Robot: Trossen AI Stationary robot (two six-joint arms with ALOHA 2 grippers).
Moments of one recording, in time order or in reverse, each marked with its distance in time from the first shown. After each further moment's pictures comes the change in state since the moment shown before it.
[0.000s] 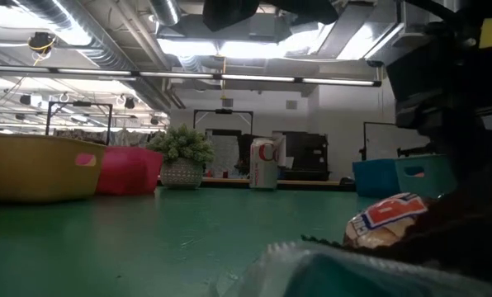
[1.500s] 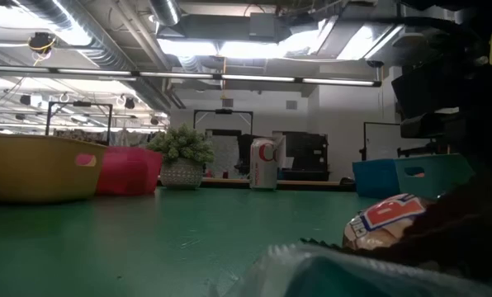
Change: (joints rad) left arm -0.100 -0.045 0.006 -0.051 0.067 0.039; right arm 0.001 0.056 -0.002 -0.004 -0.036 -0.013
